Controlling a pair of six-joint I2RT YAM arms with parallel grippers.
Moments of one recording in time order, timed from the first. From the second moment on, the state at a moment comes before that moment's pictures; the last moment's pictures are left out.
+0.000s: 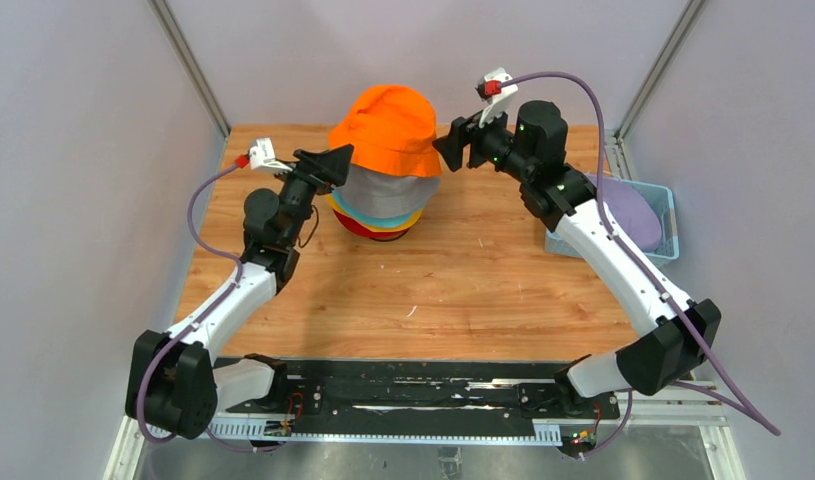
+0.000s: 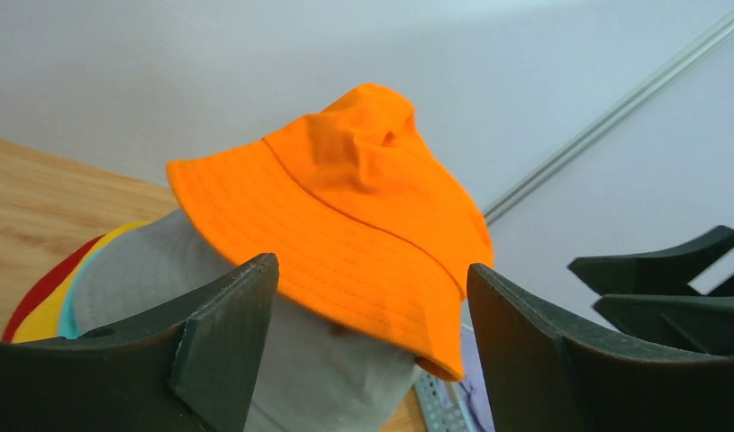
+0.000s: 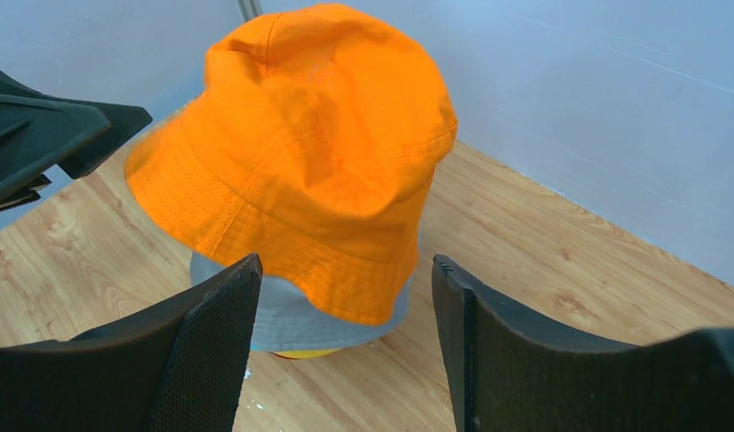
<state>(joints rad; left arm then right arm) -0.28 1.17 0.71 0.73 0.01 -0.75 0.50 1.42 1.47 -0.15 -0.22 0.01</state>
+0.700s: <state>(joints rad) -0.23 1.12 0.61 0.80 0.19 -1.07 0.49 1.38 1.43 -0.15 -0.22 0.01</state>
